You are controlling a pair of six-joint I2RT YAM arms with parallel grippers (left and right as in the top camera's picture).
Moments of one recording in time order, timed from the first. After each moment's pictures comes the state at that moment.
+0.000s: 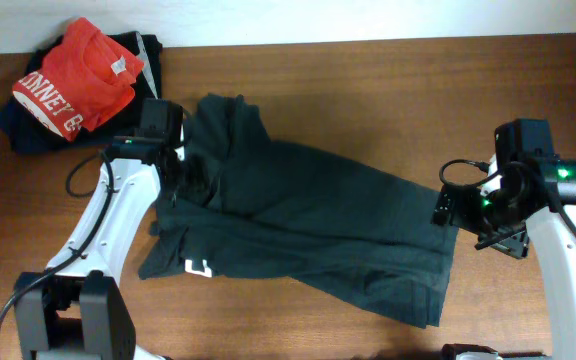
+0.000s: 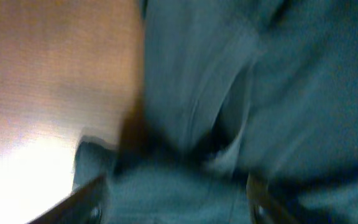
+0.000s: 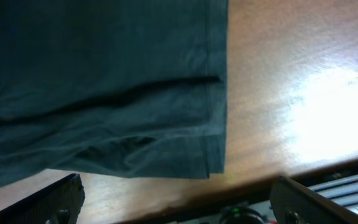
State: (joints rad) left arm -0.11 1.69 1.27 -0.86 -0.05 -0.26; right arm -0.11 1.32 1.31 -1.45 -0.08 0.34
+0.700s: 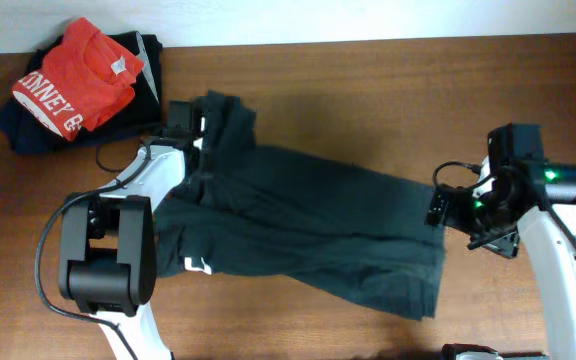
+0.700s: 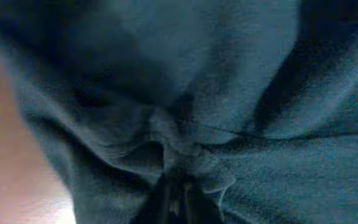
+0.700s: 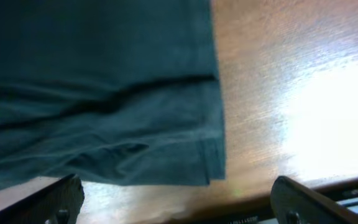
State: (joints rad) left arm -0.12 2.02 1.28 -0.45 -0.22 -0.05; right arm -0.11 1.33 1.21 -1.34 -0.10 0.34
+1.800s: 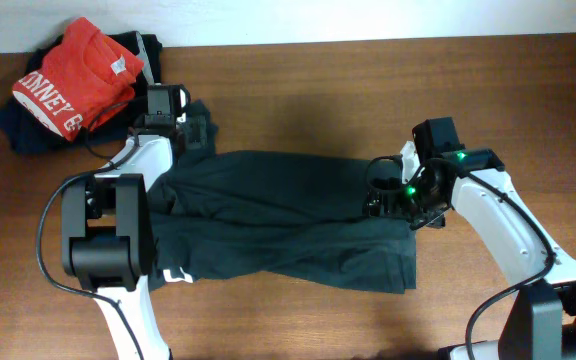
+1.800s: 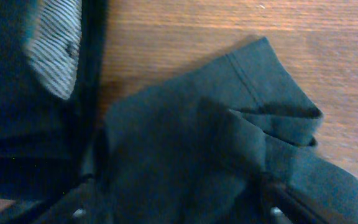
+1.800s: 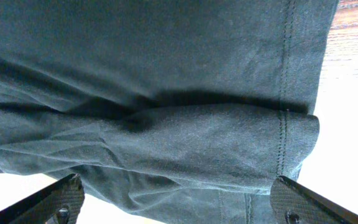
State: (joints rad) left arm -0.04 2.17 1.40 -0.16 -0.13 -0.04; right arm 0.11 1.58 1.11 -0.95 -0.30 0.25
